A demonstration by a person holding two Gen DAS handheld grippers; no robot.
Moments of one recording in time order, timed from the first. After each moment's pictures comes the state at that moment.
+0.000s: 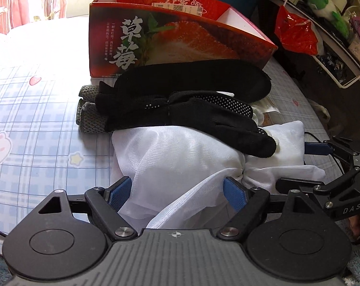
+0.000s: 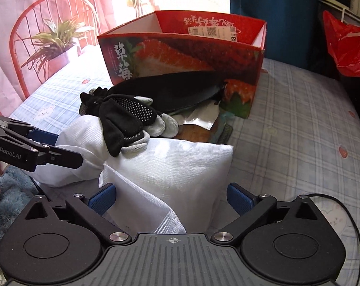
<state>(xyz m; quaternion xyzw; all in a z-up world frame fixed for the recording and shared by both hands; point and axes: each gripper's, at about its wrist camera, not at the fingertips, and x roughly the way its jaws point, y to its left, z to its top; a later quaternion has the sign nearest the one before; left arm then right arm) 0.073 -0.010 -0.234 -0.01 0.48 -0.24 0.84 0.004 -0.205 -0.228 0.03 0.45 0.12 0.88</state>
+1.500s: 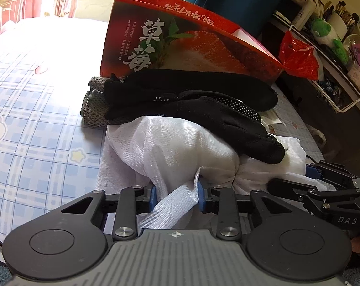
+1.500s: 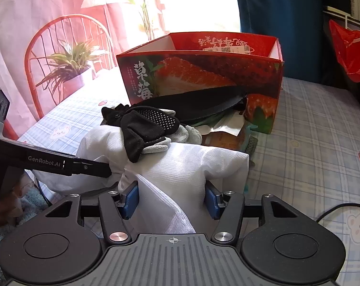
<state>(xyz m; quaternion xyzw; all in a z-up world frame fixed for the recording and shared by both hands) 0.065 0.005 -0.256 -0.07 0.44 -0.24 0.87 -0.008 -0.185 -0.233 0.06 0.38 0.13 0.91</state>
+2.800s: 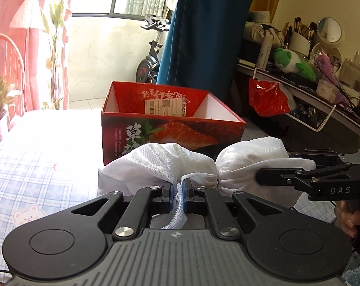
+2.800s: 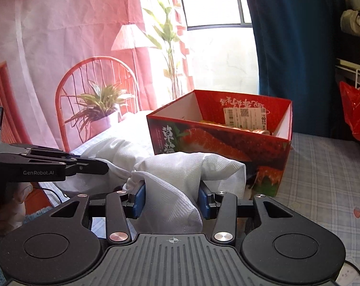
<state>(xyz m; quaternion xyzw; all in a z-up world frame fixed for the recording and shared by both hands) 0.010 0.004 -0.166 0.00 0.27 -0.25 0.93 -0.019 -0.187 -0.157 0.05 0.27 0.18 0.94</state>
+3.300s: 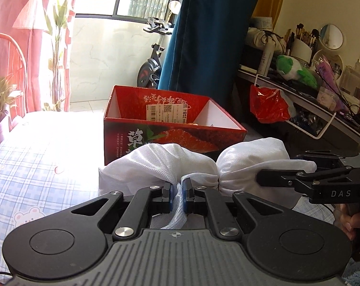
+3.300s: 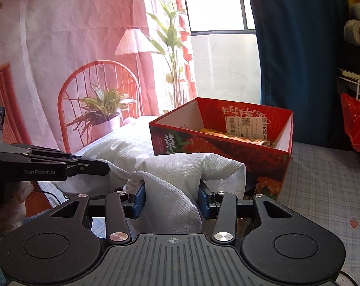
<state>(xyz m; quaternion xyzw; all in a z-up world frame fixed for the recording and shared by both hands) 0.015 0.010 -0.158 -0.01 0.26 -0.25 0.93 -0.018 -0.186 -0.148 0.04 0.26 0.18 0.95</state>
